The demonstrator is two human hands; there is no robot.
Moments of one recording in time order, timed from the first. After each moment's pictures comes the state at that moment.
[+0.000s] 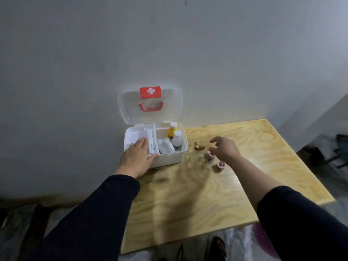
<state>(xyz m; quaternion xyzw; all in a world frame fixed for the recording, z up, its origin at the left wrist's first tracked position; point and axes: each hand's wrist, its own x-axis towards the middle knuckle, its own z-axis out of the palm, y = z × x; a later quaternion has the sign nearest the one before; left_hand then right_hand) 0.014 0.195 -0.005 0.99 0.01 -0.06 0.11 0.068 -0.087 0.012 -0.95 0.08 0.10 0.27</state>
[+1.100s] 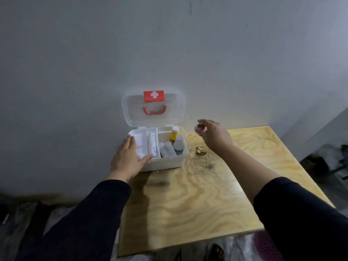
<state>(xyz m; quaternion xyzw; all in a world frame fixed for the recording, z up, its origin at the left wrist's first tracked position) 0.006 0.212 -0.006 0.97 0.12 -0.01 0.19 0.092 -0.053 0.047 -0.97 -0.10 -0.07 0.23</state>
